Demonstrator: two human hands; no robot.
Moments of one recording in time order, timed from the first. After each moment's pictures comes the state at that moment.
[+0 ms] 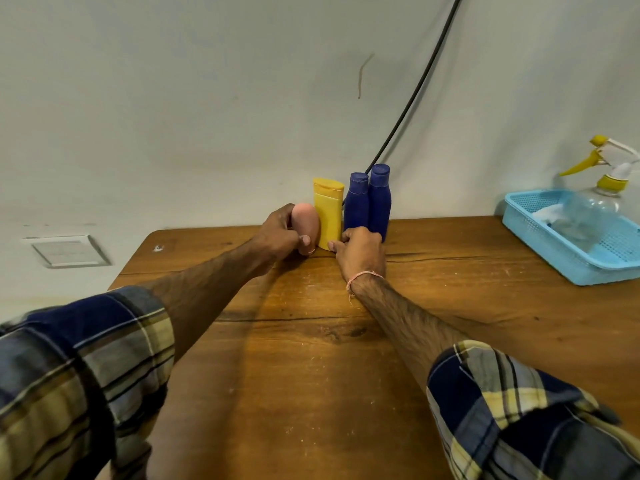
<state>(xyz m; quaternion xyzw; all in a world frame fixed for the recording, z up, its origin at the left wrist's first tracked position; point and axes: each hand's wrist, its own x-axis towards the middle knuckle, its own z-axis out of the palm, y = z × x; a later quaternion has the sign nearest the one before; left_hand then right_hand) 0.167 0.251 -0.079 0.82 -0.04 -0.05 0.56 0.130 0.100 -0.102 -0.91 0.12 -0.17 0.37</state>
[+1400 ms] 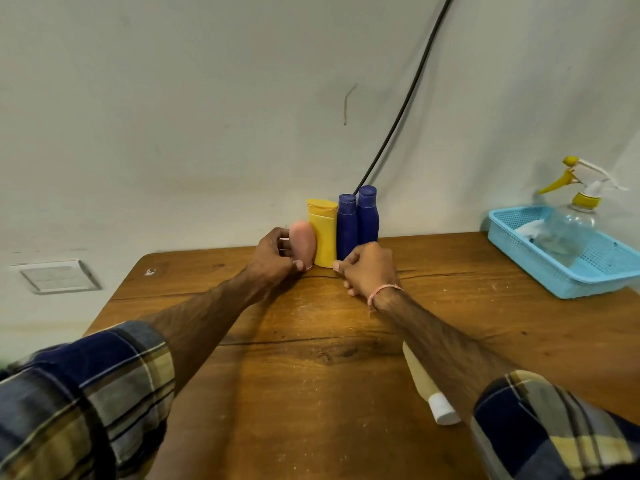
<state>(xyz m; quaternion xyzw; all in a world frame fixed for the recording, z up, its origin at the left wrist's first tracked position) 0.170 0.250 -0.090 0.81 -0.03 -0.03 0.59 0.118 0.068 -0.079 -0.89 0.11 -0.08 0.43</state>
